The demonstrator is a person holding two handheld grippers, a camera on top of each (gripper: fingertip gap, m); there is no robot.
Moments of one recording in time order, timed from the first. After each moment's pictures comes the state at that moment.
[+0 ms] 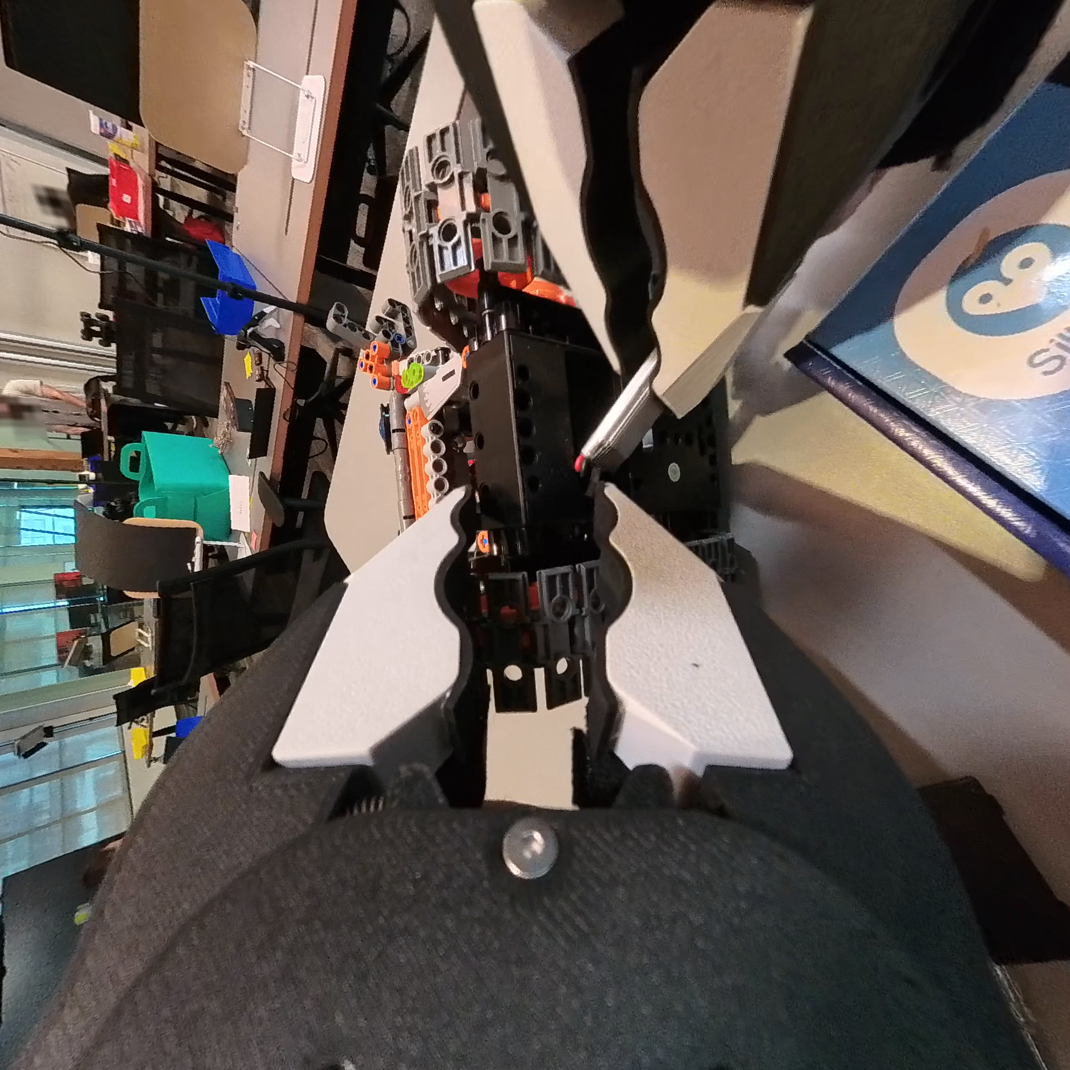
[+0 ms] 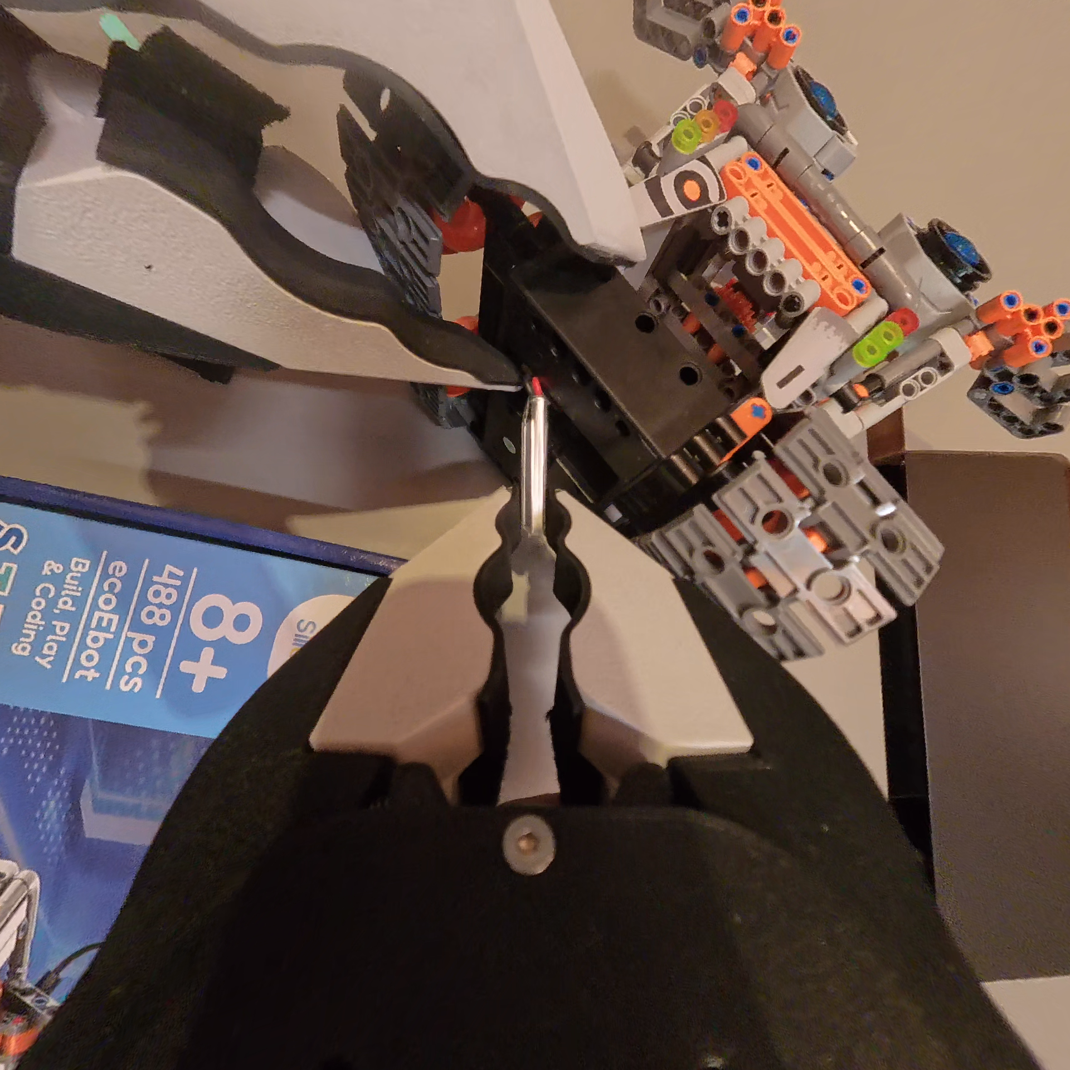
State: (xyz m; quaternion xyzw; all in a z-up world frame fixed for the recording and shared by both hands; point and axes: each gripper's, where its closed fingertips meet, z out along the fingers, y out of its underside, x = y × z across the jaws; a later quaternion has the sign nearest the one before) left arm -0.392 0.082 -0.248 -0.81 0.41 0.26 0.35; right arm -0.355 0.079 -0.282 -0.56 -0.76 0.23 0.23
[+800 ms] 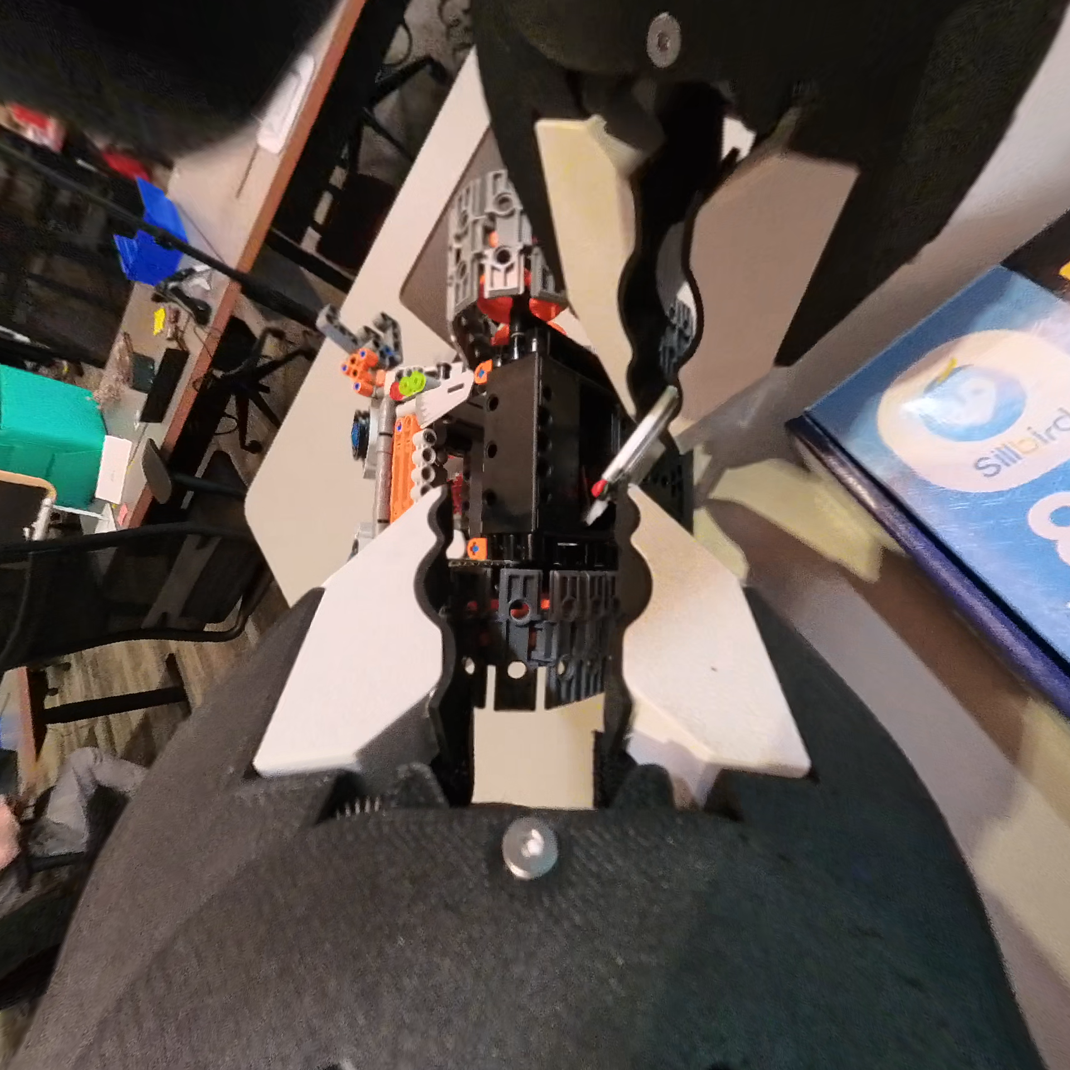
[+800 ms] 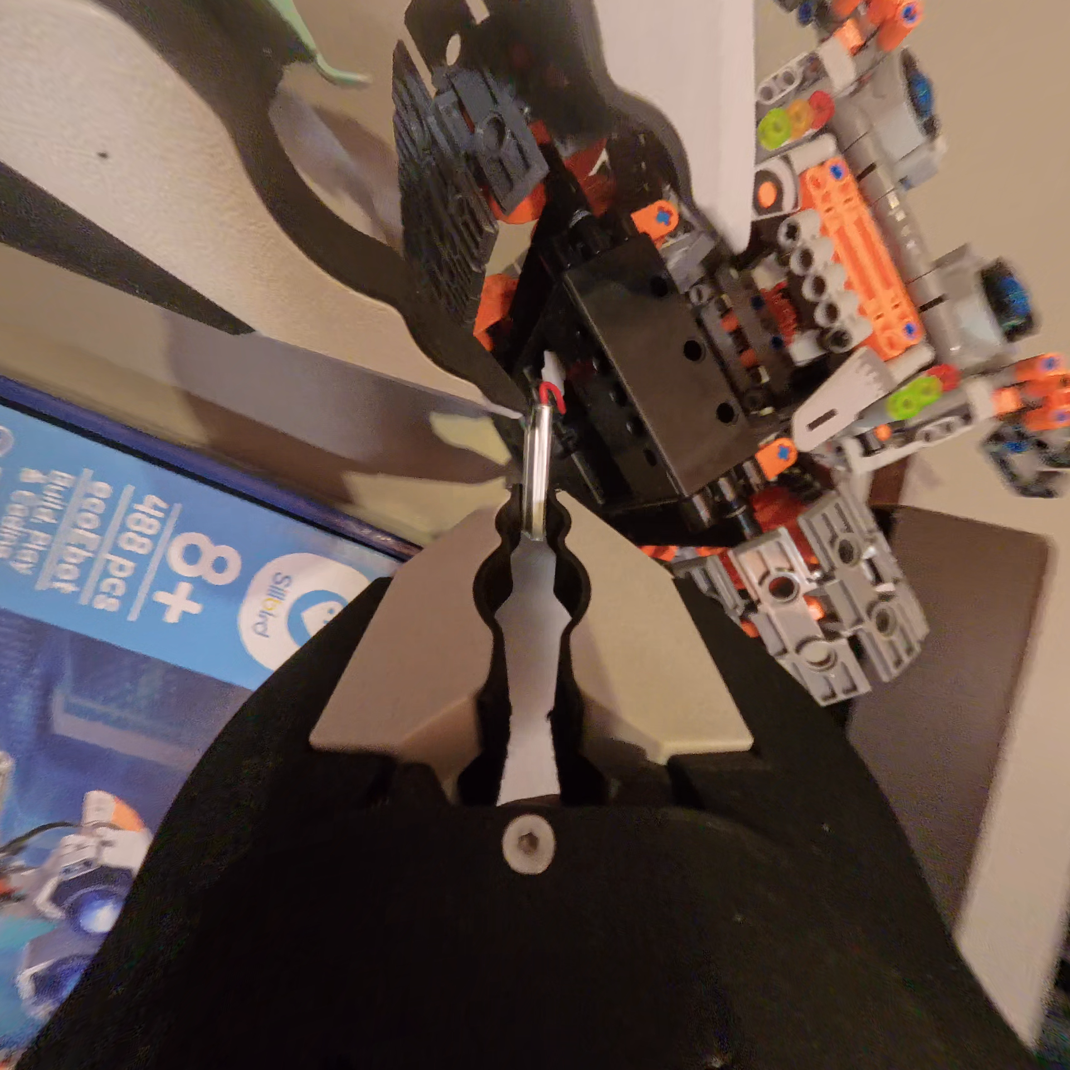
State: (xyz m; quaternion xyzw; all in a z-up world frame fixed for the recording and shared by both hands) left arm -0.392 0.085 -0.240 -0.85 0.33 0.17 0.38; right arm -0.356 0.082 -0.281 -0.50 -0.83 0.18 0.17
